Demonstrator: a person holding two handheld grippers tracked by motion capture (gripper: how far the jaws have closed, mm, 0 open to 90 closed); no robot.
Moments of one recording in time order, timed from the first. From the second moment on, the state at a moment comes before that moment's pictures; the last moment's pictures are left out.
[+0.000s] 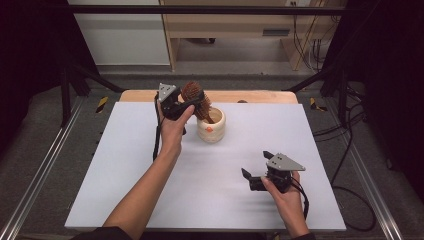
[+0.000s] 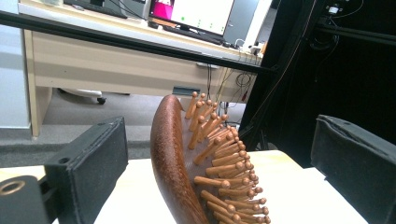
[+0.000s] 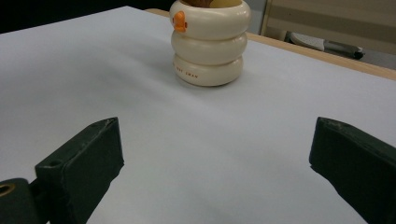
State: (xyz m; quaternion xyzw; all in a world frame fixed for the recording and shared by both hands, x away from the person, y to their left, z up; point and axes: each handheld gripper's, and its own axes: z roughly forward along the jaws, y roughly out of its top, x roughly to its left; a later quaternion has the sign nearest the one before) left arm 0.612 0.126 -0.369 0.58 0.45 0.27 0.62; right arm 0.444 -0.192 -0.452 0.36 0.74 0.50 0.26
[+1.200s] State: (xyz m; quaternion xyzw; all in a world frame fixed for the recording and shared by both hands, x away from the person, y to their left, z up) left arm 0.600 0.128 -0.359 0.60 0.41 0.32 0.61; right arm 0.444 -0.190 -0.452 0.36 0.74 0.50 0.26
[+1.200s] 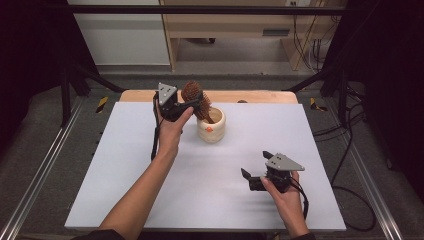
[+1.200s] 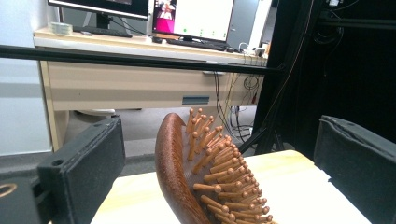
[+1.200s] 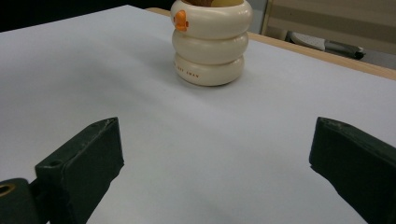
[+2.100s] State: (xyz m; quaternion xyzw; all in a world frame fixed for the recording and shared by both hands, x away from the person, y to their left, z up) left arm 0.570 0.143 -0.331 0.63 0.40 0.32 0.58; right arm 0.445 -0.192 -0.453 0.36 0.75 0.49 0.27
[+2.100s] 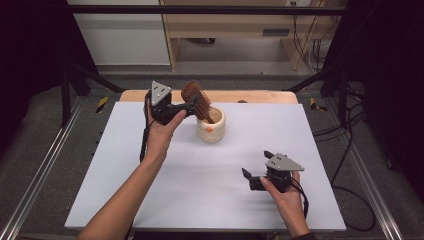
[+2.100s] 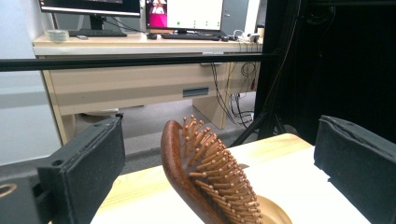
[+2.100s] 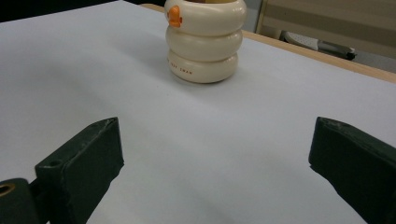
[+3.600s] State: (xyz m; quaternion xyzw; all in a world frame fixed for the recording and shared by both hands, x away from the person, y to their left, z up) left arm 0.522 0.212 -0.316 0.63 0.40 0.30 0.59; right arm 0.445 -0.199 -0.451 0.37 0.74 0.50 0.26
